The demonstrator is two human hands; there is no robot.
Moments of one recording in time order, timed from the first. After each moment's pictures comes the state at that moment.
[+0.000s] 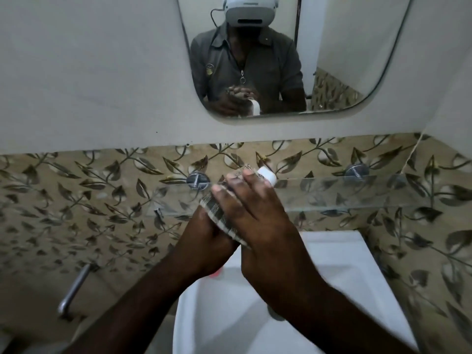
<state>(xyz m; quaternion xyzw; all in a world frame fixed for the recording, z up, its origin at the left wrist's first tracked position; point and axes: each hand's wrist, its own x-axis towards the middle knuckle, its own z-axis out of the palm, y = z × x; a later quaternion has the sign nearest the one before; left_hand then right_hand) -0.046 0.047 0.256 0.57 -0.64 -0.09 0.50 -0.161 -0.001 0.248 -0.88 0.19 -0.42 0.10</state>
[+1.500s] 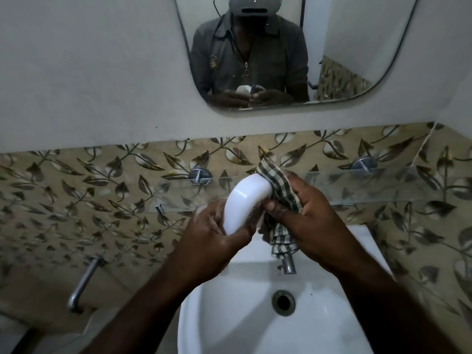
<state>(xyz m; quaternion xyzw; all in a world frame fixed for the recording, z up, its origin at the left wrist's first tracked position) -0.052 0.053 0.246 0.67 -0.51 -0.19 0.51 -0.192 -0.060 0.232 -0.70 0.21 -0.37 0.57</state>
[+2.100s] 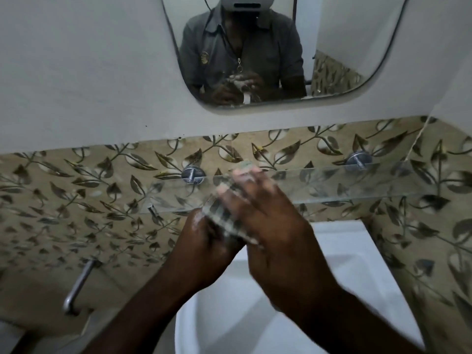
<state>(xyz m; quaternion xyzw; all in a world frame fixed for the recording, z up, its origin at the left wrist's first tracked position) -0.052 0.050 0.241 0.58 -0.62 -0.10 0.52 -0.176 -0.005 0.243 -0.86 0.19 -0.45 0.14</state>
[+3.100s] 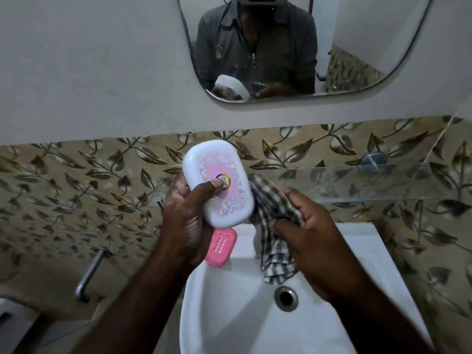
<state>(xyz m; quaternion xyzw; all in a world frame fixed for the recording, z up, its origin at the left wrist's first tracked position) -0.044 0.032 0.256 0.40 -0.24 -0.36 0.81 -0.192 -0.029 0.230 -0.64 0.24 -0.38 0.63</state>
